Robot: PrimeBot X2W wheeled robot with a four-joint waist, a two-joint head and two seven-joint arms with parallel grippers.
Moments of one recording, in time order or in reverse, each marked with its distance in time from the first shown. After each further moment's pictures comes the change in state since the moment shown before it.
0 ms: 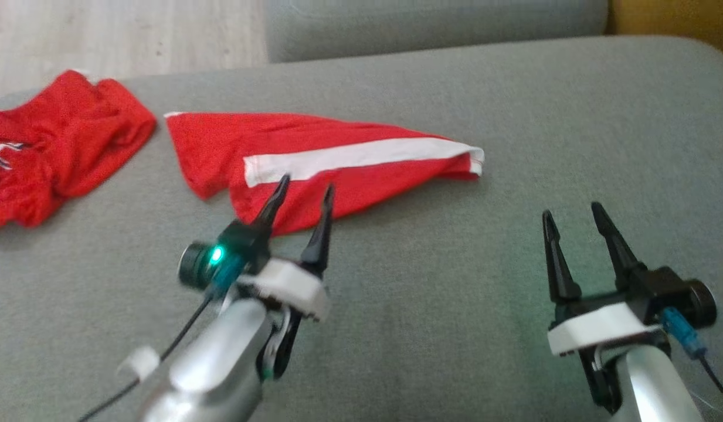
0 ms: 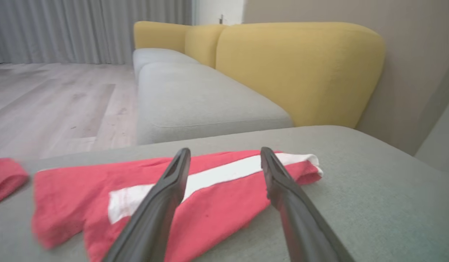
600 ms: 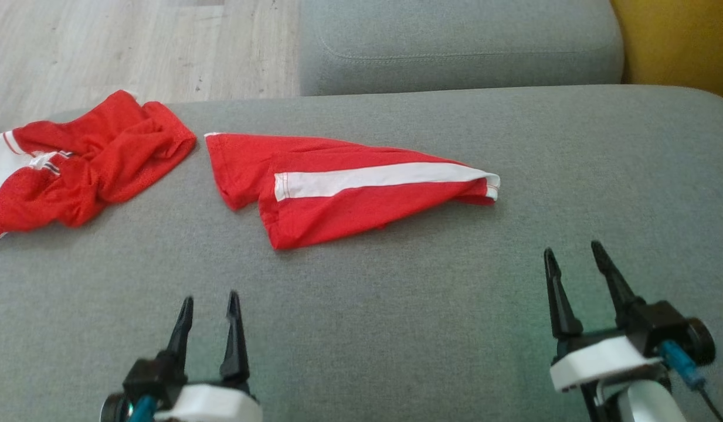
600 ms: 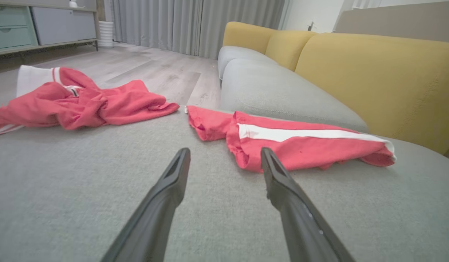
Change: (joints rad) left arm 0.517 0.077 0.332 -0.322 0.091 0.082 -0.003; right arm 0.085 0.001 -0.006 0.001 0.013 0.000 0.000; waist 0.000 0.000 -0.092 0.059
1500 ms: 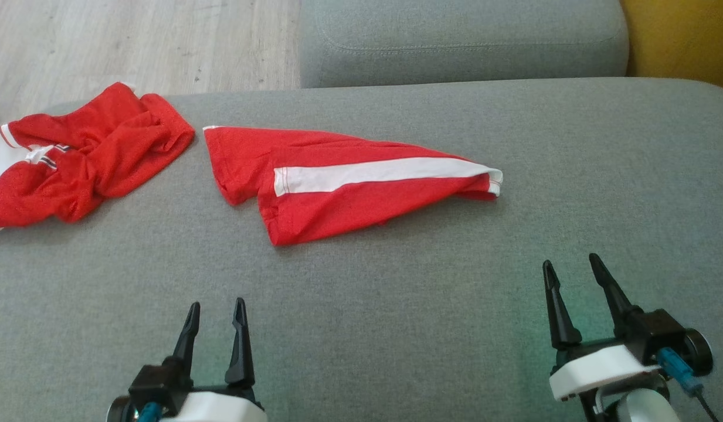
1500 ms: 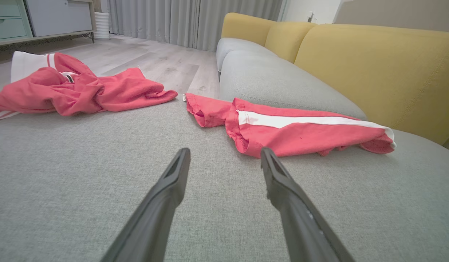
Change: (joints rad) left arm 0.046 -0.054 0.073 0.025 0.081 -0.070 0.000; right arm 0.030 0.001 0.001 0.021 0.010 0.000 0.000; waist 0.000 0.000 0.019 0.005
